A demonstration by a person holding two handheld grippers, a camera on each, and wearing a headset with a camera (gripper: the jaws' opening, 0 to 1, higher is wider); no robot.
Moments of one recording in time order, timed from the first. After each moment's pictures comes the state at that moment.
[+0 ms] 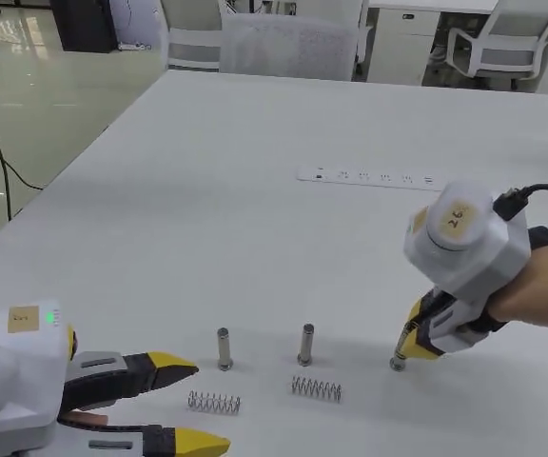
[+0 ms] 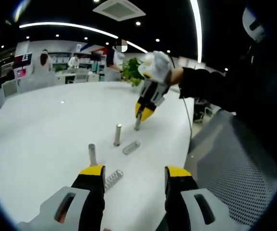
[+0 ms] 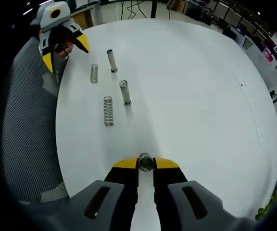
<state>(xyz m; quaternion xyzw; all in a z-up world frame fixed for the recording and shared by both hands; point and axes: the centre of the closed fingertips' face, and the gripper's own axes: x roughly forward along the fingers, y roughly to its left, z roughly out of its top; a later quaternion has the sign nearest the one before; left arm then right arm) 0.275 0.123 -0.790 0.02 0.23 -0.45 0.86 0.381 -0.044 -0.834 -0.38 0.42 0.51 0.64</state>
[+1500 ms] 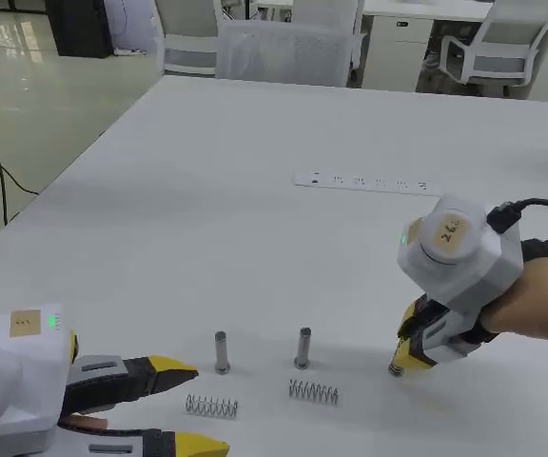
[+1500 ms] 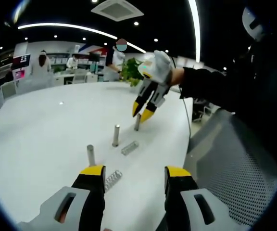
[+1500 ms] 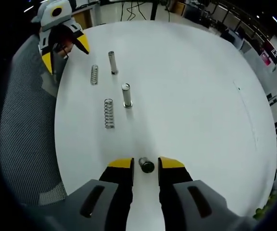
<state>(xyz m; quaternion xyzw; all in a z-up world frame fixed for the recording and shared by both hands) 0.274 0.120 -0.789 0.02 0.22 -0.46 0.86 0.377 -0.039 -0.825 -0.39 0.40 0.51 0.65</state>
